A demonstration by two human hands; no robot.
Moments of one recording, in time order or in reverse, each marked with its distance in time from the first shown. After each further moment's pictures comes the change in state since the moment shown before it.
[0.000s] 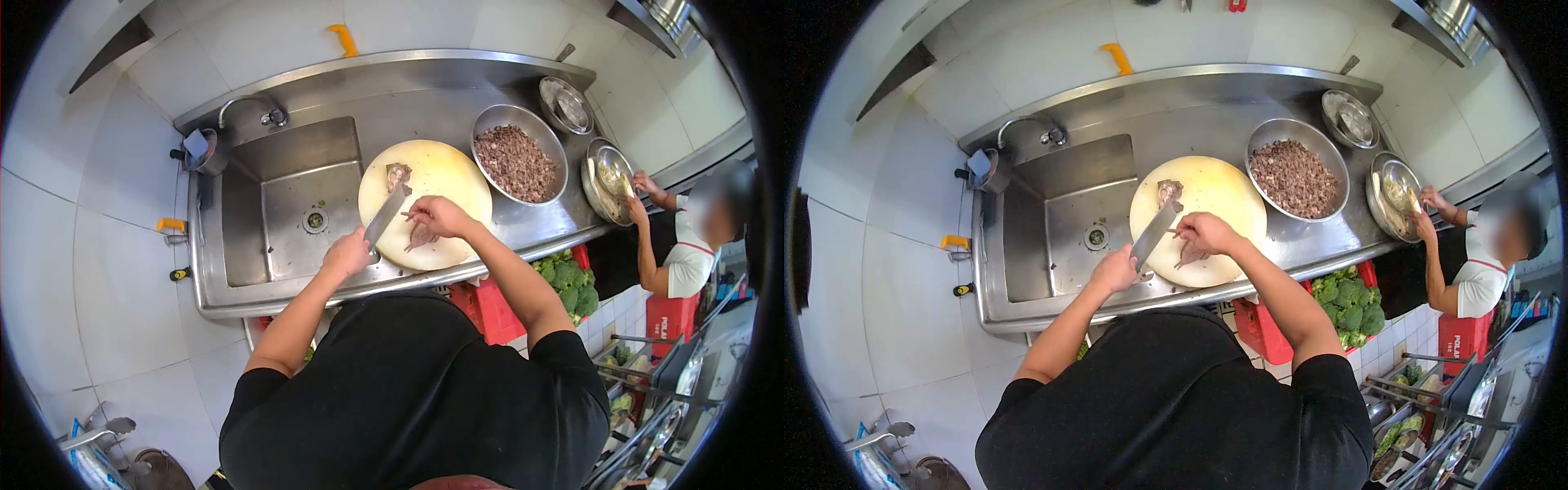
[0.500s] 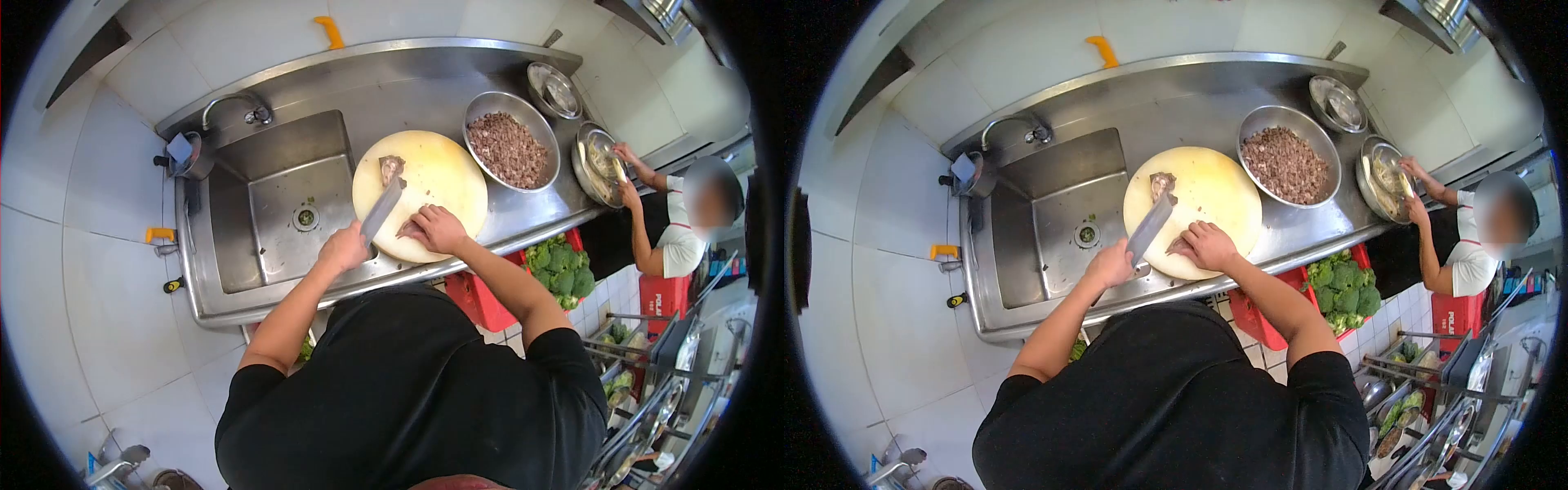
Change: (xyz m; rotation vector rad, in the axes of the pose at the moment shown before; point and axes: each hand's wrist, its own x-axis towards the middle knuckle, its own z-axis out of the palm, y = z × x) left_hand 0.019 -0.017 -0.002 0.038 -0.074 0.051; right_hand -0.031 0.047 0.064 -0.681 0.232 -0.245
